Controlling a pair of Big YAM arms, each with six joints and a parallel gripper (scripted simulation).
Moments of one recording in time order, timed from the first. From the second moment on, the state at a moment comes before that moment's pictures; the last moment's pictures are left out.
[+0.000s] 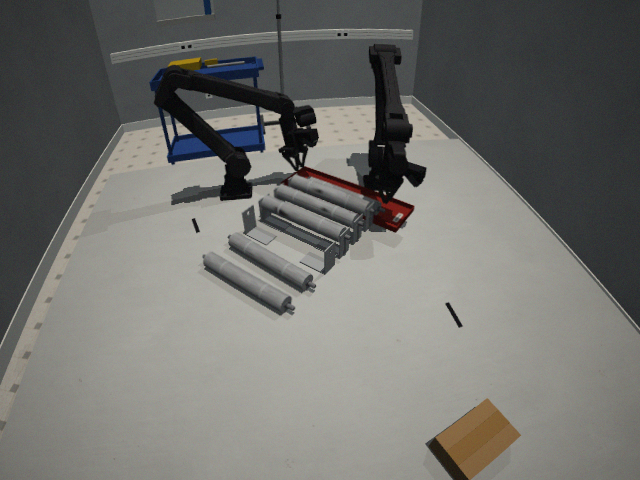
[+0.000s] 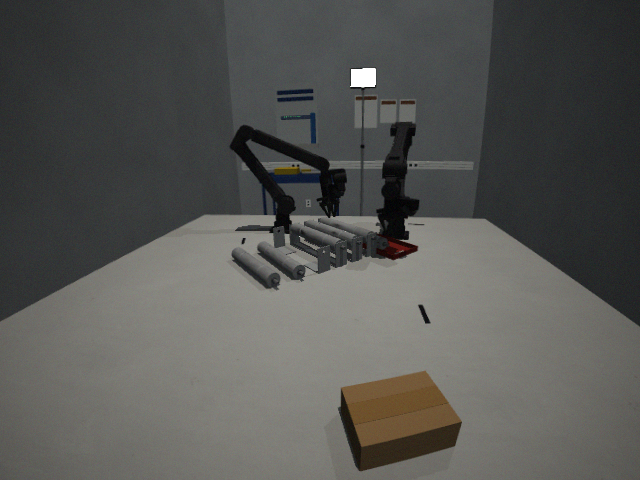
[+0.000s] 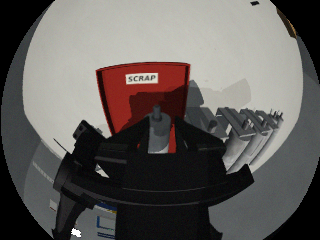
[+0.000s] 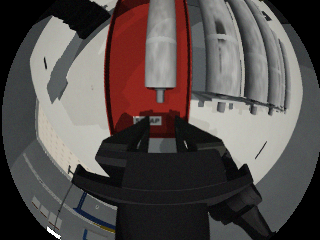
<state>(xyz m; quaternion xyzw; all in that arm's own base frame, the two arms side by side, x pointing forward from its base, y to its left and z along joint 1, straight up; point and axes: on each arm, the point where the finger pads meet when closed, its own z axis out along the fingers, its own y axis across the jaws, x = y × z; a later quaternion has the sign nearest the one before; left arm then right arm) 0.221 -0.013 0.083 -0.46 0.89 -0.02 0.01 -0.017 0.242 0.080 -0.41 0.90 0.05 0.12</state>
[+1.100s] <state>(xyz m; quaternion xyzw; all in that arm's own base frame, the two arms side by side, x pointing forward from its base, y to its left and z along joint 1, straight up) 0.338 -0.014 0.152 -0.33 0.92 -0.09 0.21 0.116 0.332 0.157 -0.28 0.92 0.18 0.21</state>
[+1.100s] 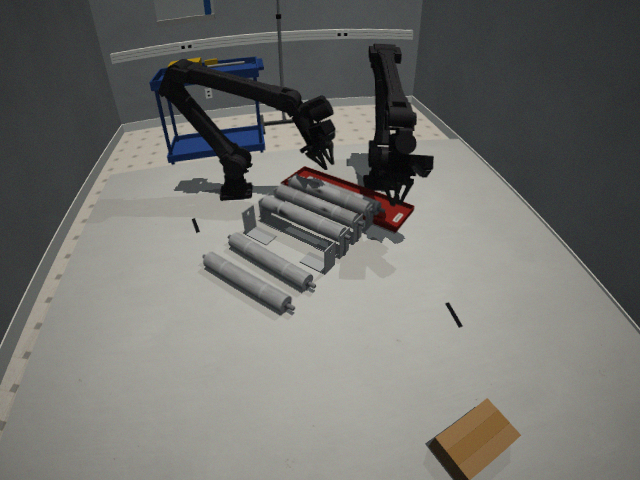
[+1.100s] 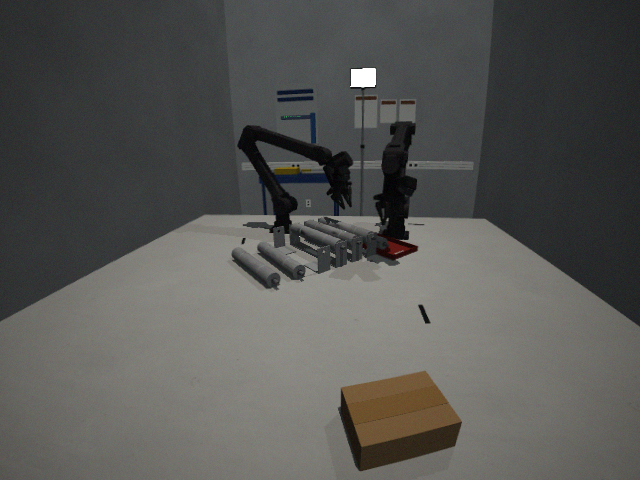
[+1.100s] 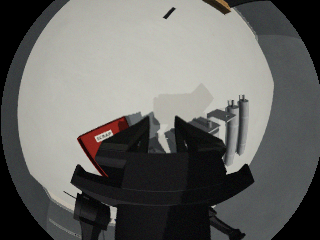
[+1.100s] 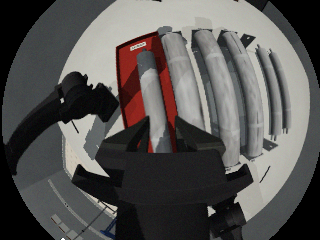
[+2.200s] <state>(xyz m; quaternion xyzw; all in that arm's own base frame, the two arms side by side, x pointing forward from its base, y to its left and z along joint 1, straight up) 0.478 -0.008 0.321 -0.13 0.85 -0.09 0.51 0.412 0.248 0.329 -0.10 0.84 0.19 0.50</state>
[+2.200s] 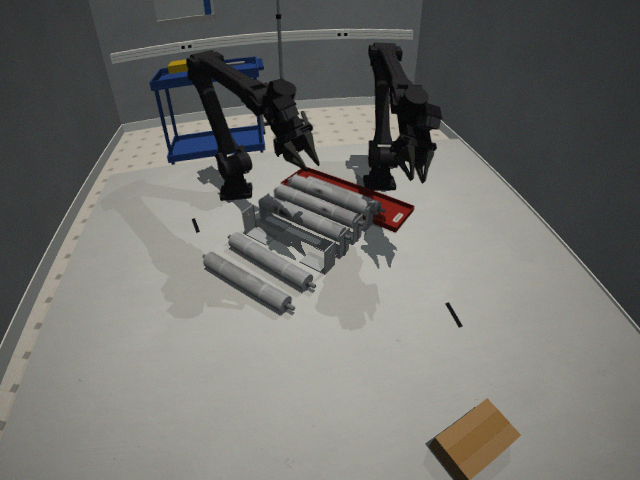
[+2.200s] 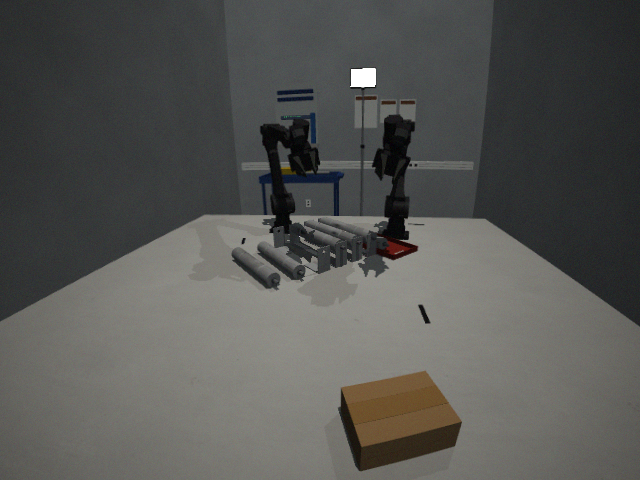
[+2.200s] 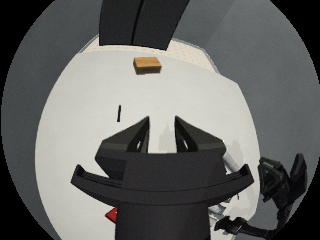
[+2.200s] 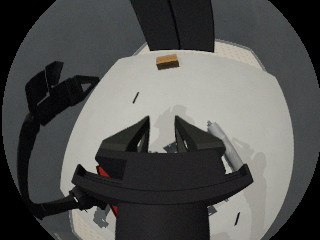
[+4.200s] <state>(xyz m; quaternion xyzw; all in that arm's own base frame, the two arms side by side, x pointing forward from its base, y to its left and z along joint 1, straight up) 0.520 0.000 0.493 0.00 0.71 0.00 0.71 0.520 -0.001 0.493 0.00 0.71 0.00 0.71</state>
